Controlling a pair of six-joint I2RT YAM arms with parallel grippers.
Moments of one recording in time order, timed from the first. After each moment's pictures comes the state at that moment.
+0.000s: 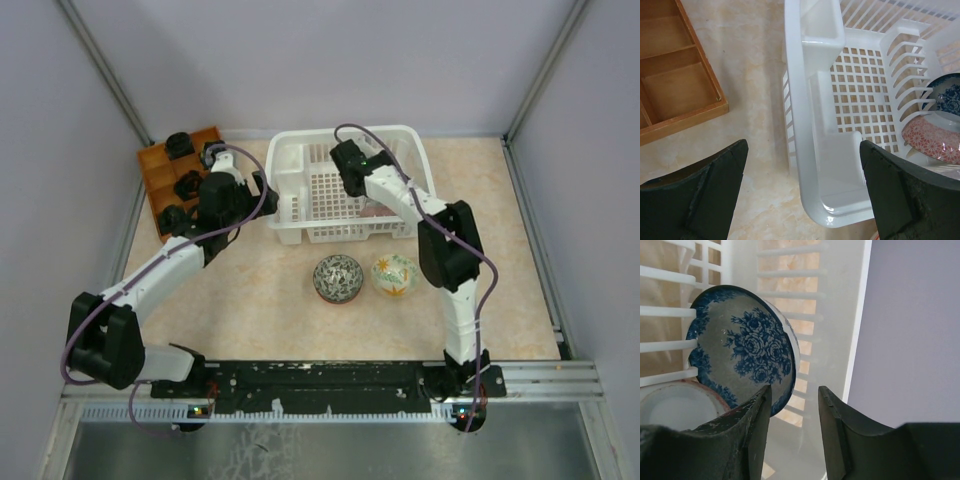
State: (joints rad) left arm -0.39 1.35 0.92 0.03 -0.15 -0.44; right arm 0.55 2.11 1.80 -0.79 0.96 -0.16
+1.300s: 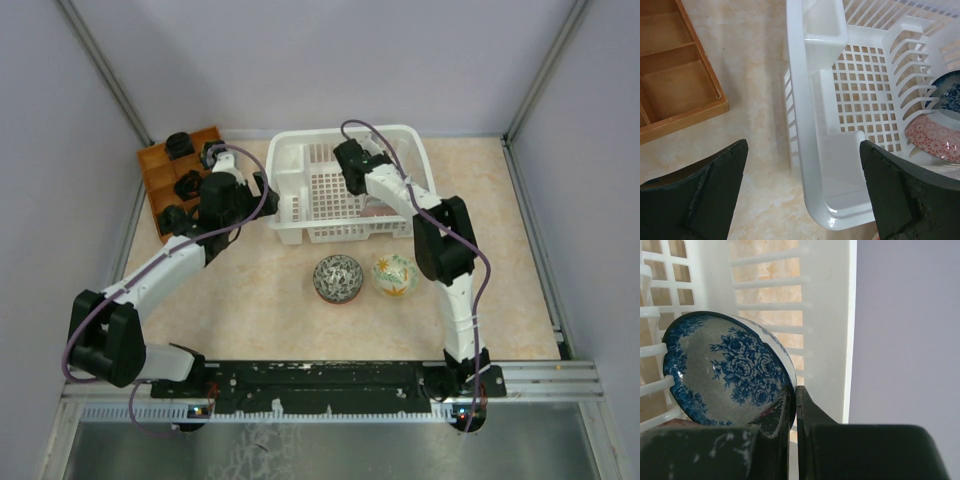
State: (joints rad) left arm -0.39 1.36 0.92 0.03 -0.15 -0.44; right arm 0.50 2.19 1.85 -0.78 1.05 -0.09
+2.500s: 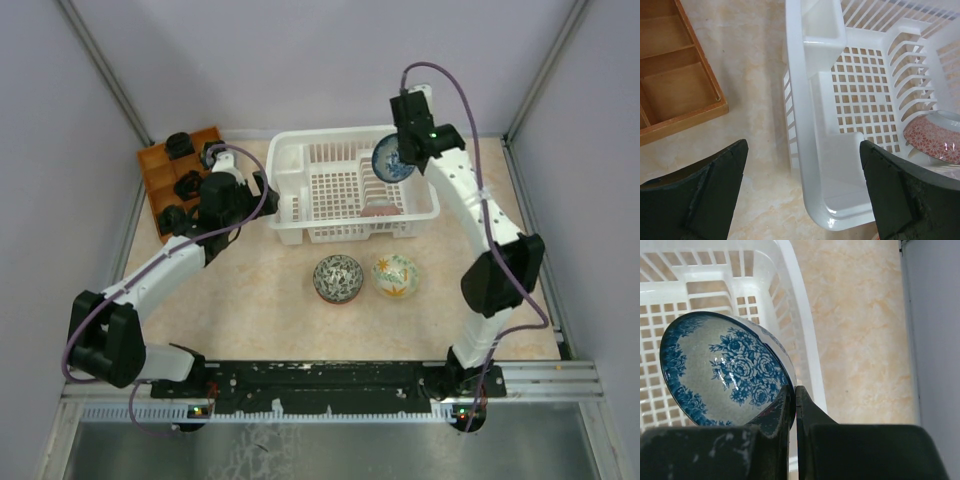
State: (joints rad) left arm -0.39 1.36 0.92 0.04 -0.15 -0.44; right arm 0.39 1.84 1.91 -0.83 0.56 0.11
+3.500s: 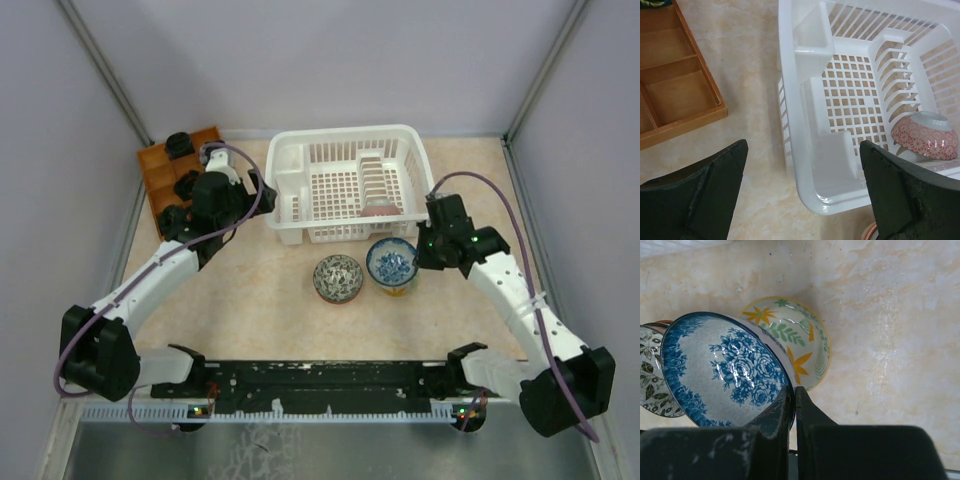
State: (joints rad) left arm -0.39 1.28 0.93 0.01 -0.14 -0.44; right arm 0.34 1.08 0.98 -0.87 0.05 0.41
